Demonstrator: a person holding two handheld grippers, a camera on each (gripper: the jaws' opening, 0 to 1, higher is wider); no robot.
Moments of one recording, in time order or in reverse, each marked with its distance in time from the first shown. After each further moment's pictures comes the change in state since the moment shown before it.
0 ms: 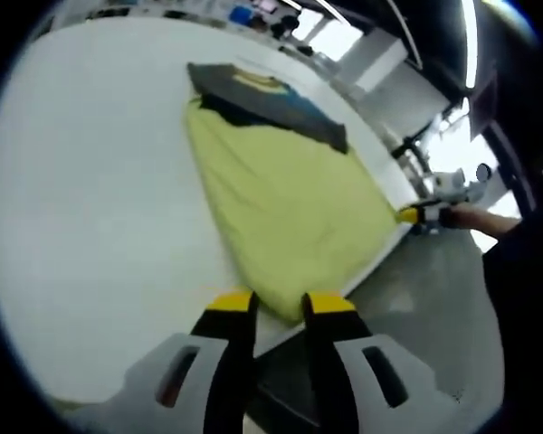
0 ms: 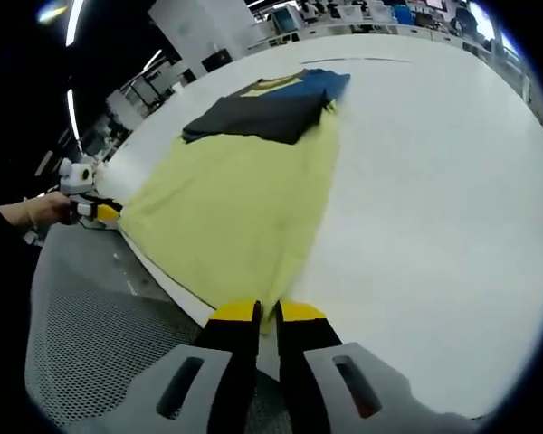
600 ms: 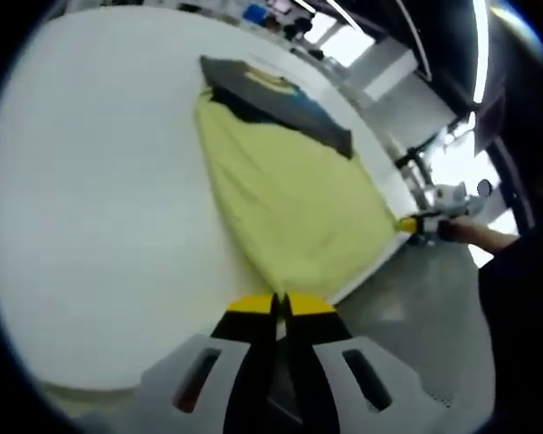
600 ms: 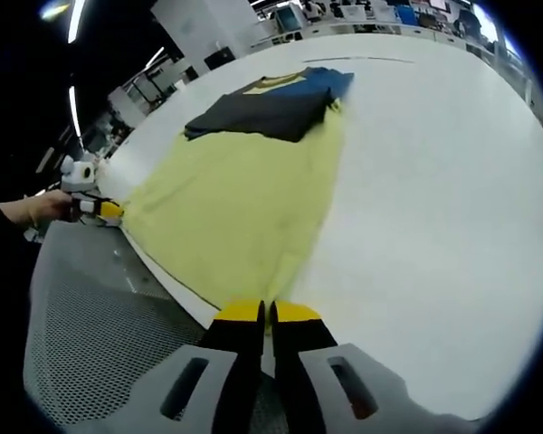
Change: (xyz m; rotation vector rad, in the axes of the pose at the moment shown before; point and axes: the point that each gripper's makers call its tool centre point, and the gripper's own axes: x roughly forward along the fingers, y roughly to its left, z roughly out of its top) left arm -0.001 -0.001 -0.001 -0.096 -0.019 -0.002; right arm 0.001 0.000 0.002 -0.023 -0.002 -0.002
